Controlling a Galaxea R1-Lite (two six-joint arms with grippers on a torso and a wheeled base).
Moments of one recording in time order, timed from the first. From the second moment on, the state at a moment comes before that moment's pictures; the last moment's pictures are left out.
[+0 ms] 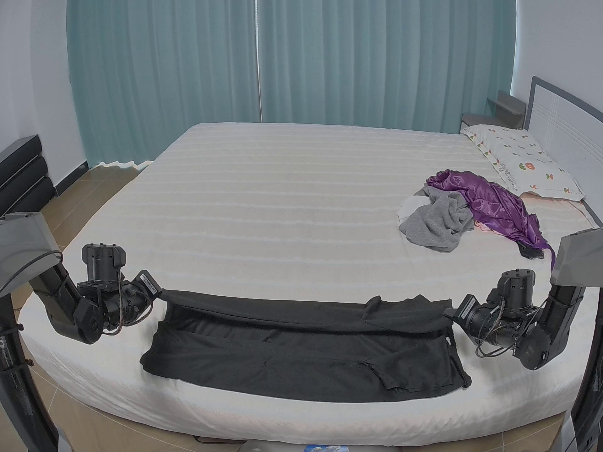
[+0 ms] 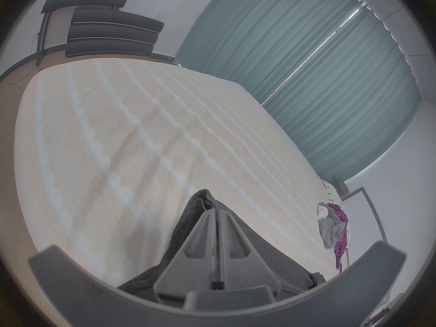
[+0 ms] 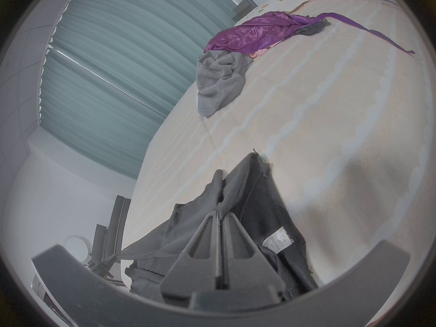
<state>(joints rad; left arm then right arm) 0.00 2.10 -0.63 -0.88 -0.04 -0.77 0.14 2.20 -0.39 -1.23 0.15 0.86</state>
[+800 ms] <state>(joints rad) 0.00 2.10 -0.72 -0.89 -0.04 -0.82 0.13 2.15 -0.46 -1.24 0.15 0.94</state>
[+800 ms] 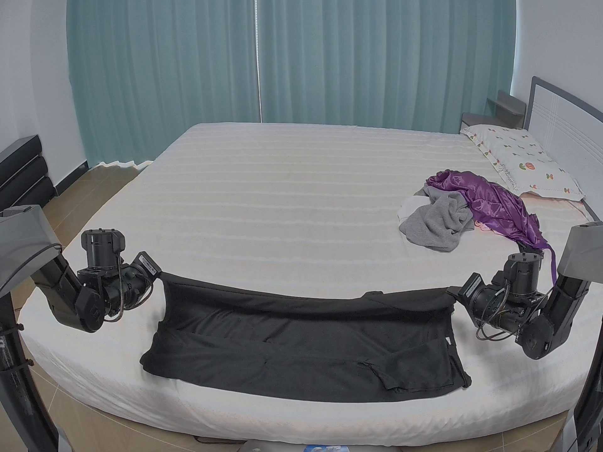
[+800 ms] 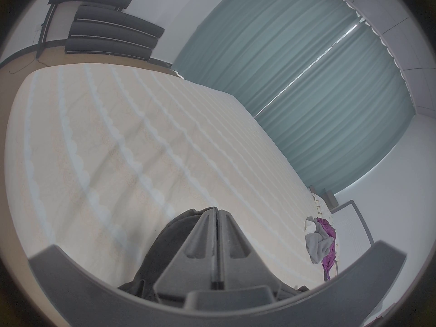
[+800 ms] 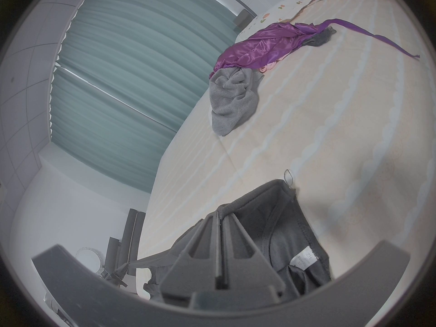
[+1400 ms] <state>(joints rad) 0.01 2.08 -0.55 -0.89 -0.05 -0.80 0.13 2.17 -0.33 -1.24 0.15 0.91</state>
